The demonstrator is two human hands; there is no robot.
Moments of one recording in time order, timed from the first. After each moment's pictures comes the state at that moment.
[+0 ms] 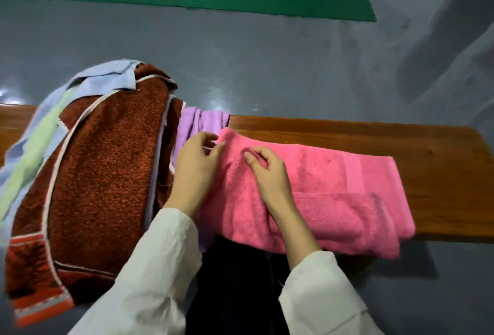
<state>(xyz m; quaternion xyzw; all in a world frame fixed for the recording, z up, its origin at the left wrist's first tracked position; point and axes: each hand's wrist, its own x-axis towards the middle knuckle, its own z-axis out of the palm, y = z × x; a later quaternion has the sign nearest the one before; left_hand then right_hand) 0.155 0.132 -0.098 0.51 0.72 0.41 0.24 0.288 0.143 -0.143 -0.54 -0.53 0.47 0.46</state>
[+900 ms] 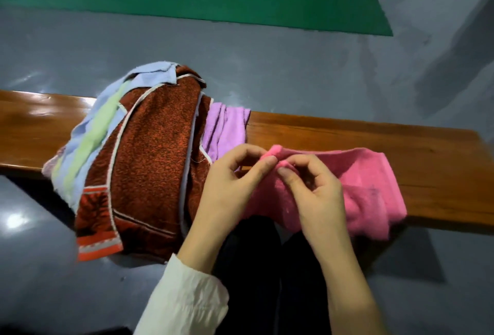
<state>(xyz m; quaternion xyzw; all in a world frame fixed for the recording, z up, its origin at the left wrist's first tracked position) 0.195 0.017 -0.022 0.54 0.52 0.55 0.37 0.320 0.027 -0.043 -0.44 -0.56 0.44 0.55</state>
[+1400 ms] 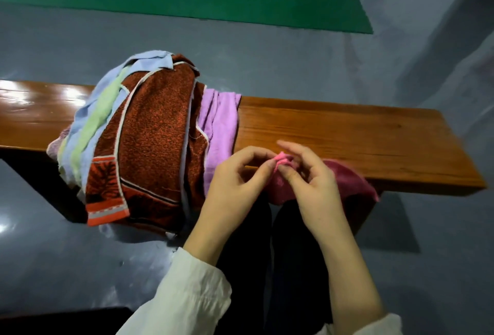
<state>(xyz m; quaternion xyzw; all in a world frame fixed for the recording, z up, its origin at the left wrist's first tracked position) 0.213 -0.053 -0.024 0.58 0.48 0.53 0.39 0.341 -0.042 -0.024 -0.45 -0.58 0.46 0.51</state>
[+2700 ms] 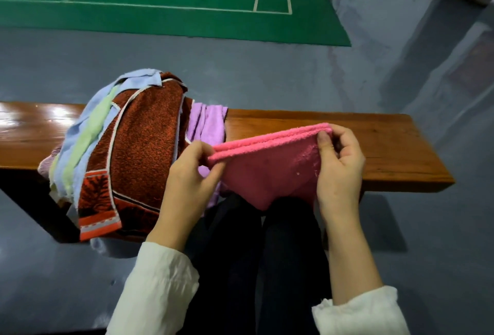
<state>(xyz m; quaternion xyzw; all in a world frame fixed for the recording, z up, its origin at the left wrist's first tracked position) 0.172 -0.052 -0.021 0.64 0.56 0.51 0.14 0.372 -0.029 0.001 -0.53 -0.47 0.30 0.64</state>
